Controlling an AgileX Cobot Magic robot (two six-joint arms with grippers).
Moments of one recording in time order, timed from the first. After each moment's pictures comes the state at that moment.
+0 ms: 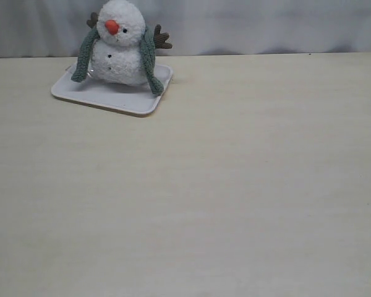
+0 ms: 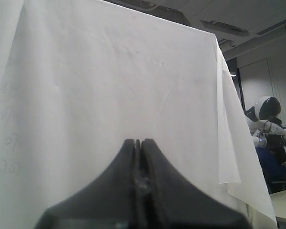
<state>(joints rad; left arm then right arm) -0.16 0.06 -0.32 1.02 -0.38 -1.10 0.57 0.21 -0.60 0.15 0.32 -0.19</state>
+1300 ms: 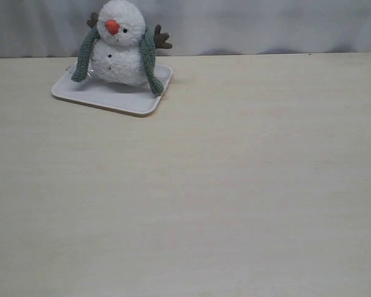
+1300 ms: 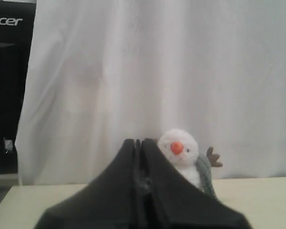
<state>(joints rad) -0.10 0.00 -0.12 0.06 0.02 -0.10 0.57 0.08 -0.59 0.15 0.39 -0.19</state>
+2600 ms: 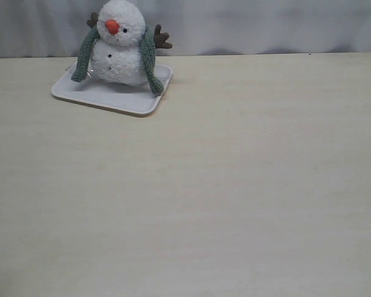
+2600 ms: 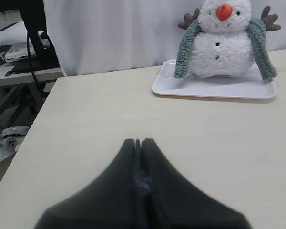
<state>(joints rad) -0.01 0.00 0.00 0.10 0.32 0.02 0.57 0.08 -0.59 0.15 0.39 -0.19</state>
